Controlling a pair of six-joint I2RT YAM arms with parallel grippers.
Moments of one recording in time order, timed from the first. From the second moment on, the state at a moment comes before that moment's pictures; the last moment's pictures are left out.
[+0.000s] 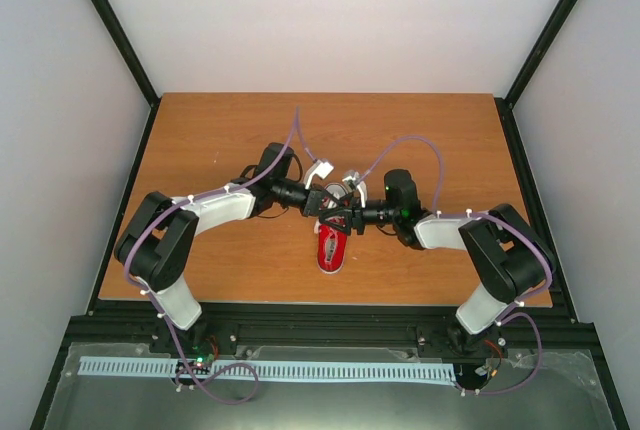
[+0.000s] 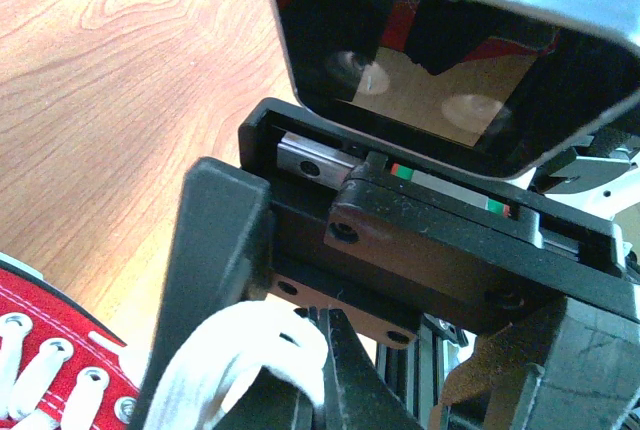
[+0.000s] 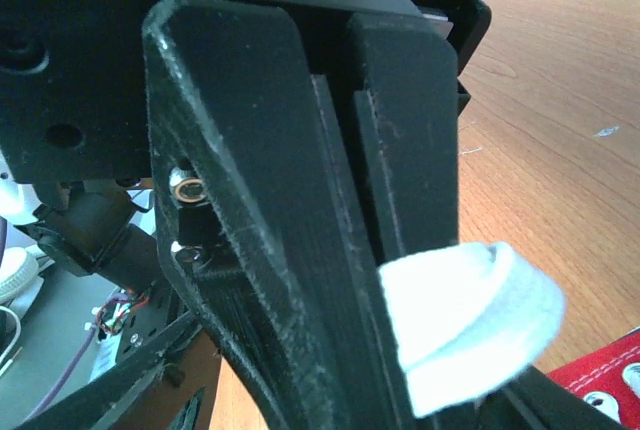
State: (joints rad) left arm -0.56 1.70 0.96 0.09 1.01 -0.26; right arm 0.52 1.63 0.61 0.66 -0.96 0.29
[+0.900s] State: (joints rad) left arm -0.55 1.68 0.93 0.11 0.91 -0.32; right arm 0.53 1.61 0.58 0.57 -0.83 0.29
